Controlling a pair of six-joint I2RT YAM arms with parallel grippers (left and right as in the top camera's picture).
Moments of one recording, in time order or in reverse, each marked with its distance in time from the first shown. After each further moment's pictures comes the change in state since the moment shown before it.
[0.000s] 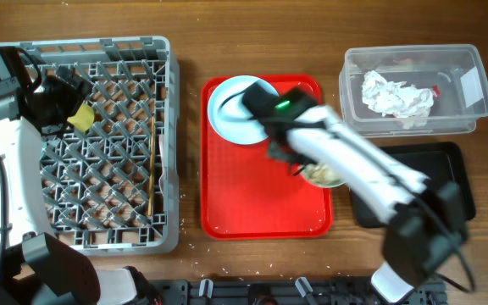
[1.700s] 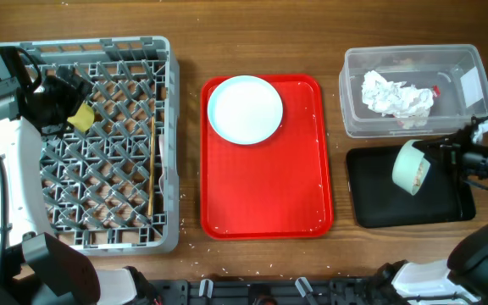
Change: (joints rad) left arm 0.000 0.000 0.000 0.000 0.000 0.000; right arm -1.348 -0.132 -0.298 -0.004 -1.187 -0.856
